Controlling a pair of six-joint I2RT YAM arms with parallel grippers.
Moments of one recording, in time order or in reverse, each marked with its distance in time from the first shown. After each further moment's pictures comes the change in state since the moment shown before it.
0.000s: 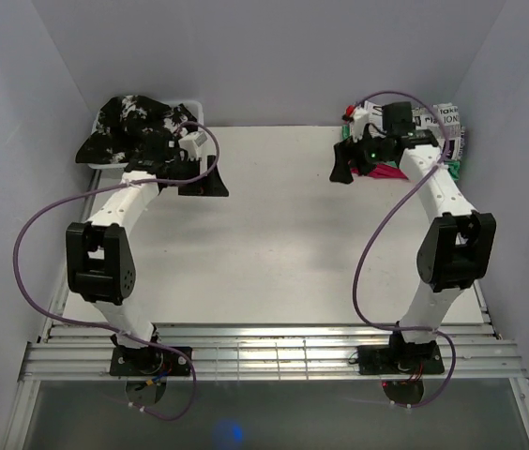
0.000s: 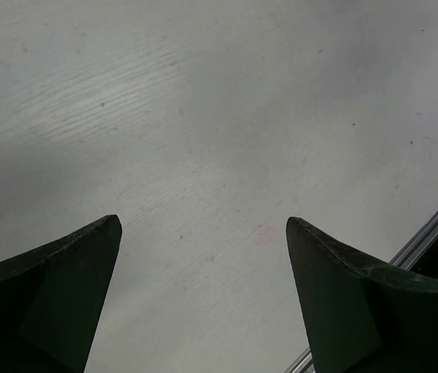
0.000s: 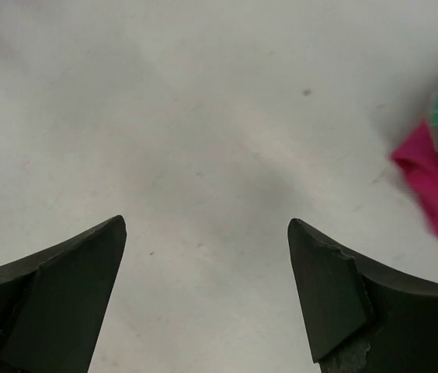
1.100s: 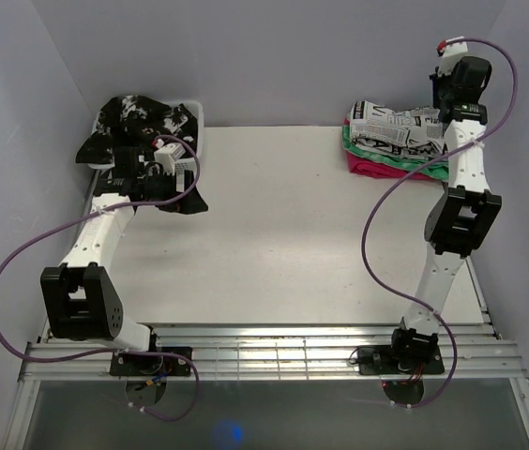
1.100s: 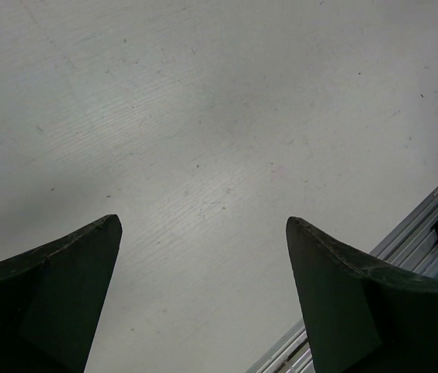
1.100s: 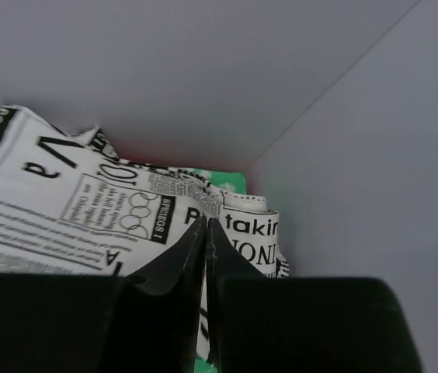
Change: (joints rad) left arm 0.176 -0.289 -0.200 -0.131 0.077 0.192; right arm -0.241 0.262 0.411 0.392 0.510 0.035
